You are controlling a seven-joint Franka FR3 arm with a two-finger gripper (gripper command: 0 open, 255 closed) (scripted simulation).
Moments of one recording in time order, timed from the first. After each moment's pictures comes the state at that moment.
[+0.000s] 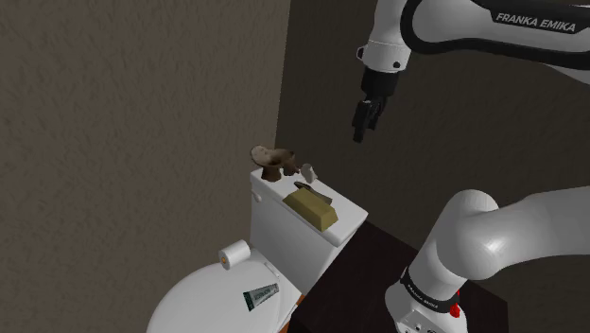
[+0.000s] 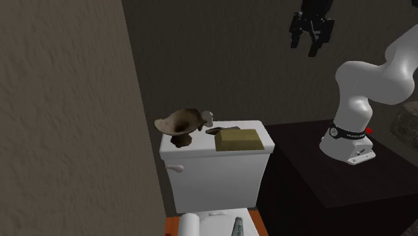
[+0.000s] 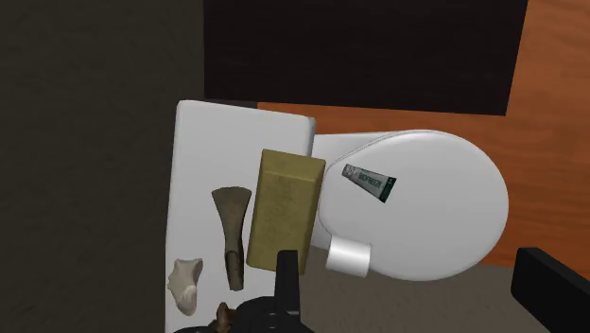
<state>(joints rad) 0.00 -0.81 0.04 -2.34 -0.07 1.52 -0.04</state>
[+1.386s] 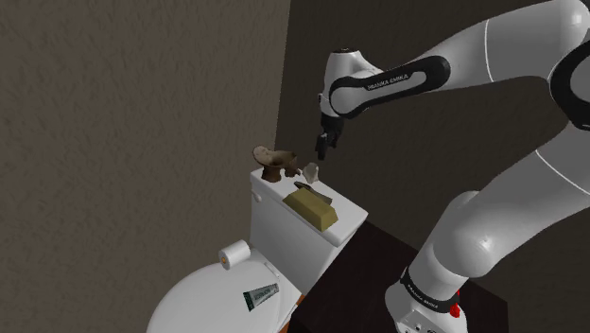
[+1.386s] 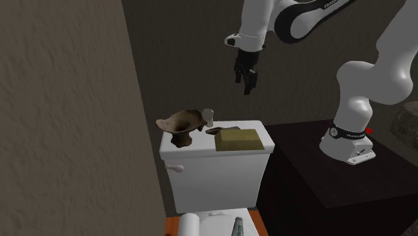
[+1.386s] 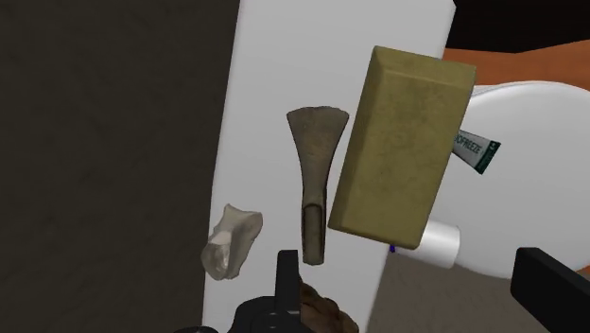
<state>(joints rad) -0.08 -0.32 -0.12 -2.40 -0.24 2.13 -0.17</state>
